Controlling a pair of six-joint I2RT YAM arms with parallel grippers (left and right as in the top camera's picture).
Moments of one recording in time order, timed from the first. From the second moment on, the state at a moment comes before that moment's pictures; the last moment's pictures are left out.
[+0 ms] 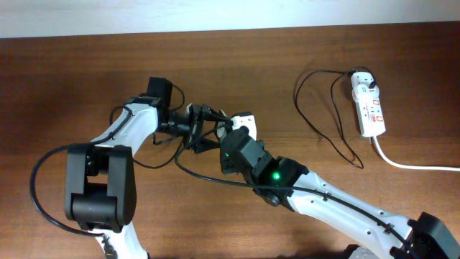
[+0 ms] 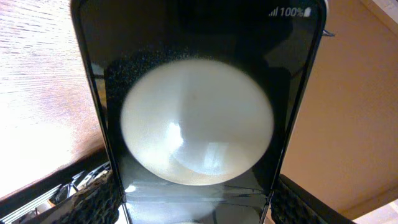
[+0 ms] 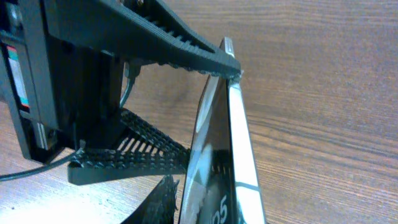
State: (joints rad) left arm -0.14 1.98 1.28 -0.74 1.19 -0.88; right arm 0.84 1.48 0.96 -0.26 0.24 0.60
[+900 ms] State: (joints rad) left arm -0.02 1.26 1.30 -1.06 0.85 -0.53; right arm 0.71 0.94 0.96 -0.55 0.04 0.81
